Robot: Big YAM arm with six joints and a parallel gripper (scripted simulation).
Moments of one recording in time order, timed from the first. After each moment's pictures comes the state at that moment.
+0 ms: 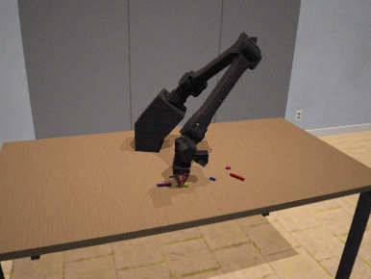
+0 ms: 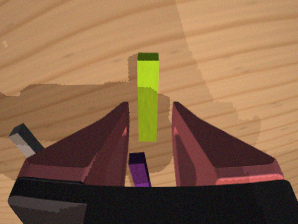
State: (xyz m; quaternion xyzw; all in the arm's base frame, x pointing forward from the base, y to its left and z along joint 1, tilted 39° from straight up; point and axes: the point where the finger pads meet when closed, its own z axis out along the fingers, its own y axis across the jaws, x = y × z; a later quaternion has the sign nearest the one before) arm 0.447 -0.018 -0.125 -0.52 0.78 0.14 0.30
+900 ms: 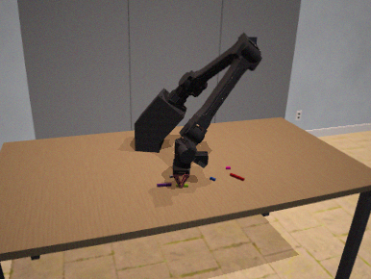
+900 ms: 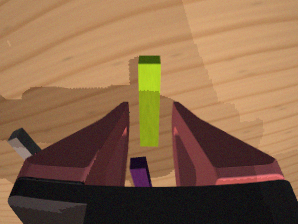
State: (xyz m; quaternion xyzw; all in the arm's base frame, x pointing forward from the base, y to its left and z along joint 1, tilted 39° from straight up) arm 0.447 -0.015 -0.129 -0.52 0.78 0.15 0.30
